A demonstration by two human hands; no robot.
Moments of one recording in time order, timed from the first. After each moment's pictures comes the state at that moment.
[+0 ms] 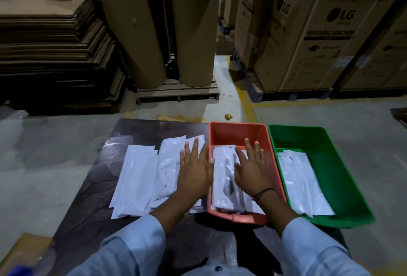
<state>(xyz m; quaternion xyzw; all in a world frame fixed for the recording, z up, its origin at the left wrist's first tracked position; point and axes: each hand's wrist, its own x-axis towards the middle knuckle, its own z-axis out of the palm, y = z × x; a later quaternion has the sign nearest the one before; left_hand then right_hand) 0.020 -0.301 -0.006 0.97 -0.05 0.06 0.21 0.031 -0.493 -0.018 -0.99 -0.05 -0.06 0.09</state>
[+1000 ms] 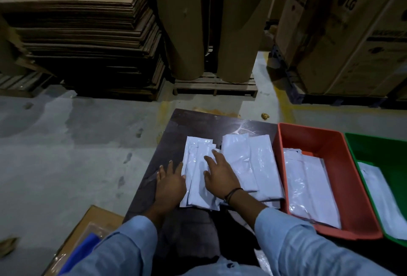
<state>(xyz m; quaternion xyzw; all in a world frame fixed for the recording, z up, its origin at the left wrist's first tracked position) -0.016 -0.021 -0.086 0.98 0.13 -0.10 0.15 0.021 -0.199 -0.045 -0.95 -0.19 0.08 0.23</state>
